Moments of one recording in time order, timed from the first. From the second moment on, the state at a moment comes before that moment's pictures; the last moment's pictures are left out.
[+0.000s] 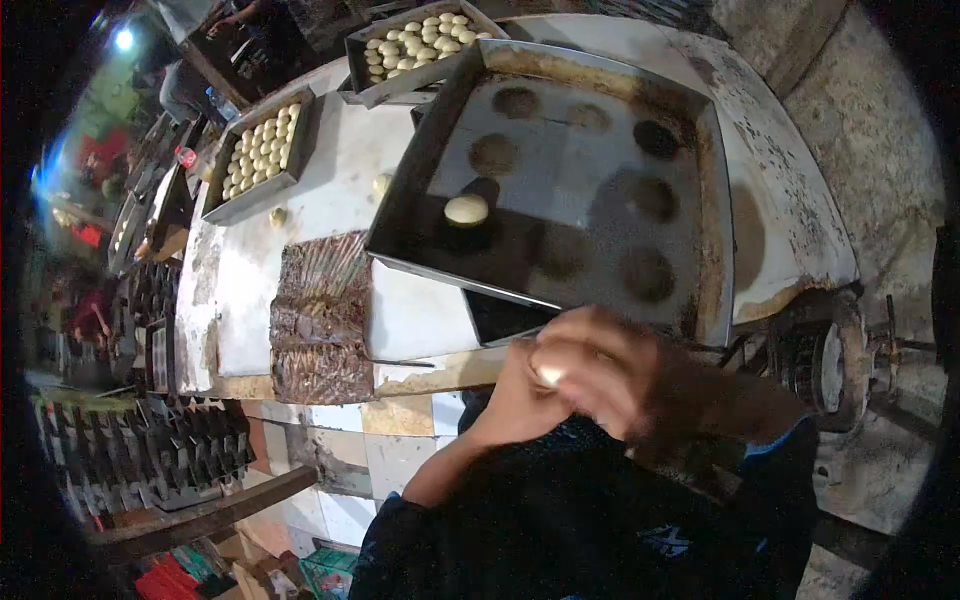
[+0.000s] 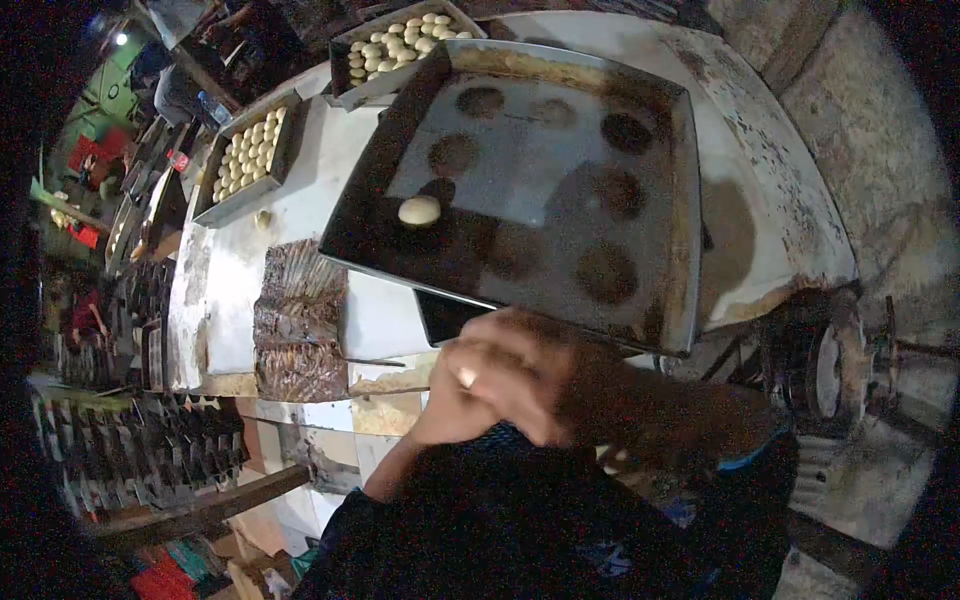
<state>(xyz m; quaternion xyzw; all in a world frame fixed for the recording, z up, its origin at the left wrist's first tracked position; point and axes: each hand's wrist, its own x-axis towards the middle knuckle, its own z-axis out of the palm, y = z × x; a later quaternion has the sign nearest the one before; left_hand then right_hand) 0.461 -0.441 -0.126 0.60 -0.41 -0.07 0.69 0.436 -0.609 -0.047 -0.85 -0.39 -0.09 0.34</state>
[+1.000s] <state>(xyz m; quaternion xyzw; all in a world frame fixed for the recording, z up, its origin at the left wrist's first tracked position) 0.727 -0.266 -0.251 0.68 -0.06 0.11 0.72 0.487 -0.440 -0.122 -0.84 -0.30 -0.04 0.46</state>
